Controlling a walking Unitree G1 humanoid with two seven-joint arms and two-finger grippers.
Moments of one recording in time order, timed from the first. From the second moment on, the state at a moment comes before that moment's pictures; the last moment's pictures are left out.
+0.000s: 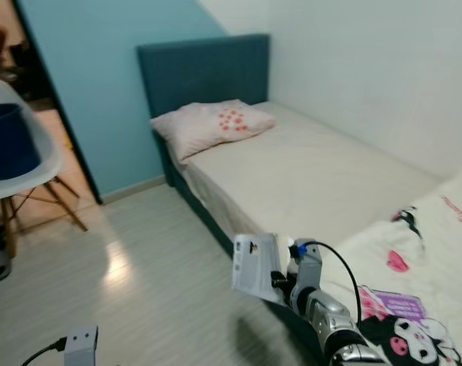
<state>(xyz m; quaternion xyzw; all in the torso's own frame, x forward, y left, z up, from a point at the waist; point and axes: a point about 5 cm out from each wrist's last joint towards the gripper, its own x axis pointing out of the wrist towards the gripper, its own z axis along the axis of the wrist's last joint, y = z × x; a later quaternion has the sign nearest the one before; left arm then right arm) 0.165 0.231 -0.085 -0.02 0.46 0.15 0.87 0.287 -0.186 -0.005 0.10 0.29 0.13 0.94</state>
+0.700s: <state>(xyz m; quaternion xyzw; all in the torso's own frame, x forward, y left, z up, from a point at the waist) 0.135 0.240 -0.094 0.00 0.51 0.13 0.85 0.285 -0.168 -0.010 0.09 0.28 0.13 0.95</state>
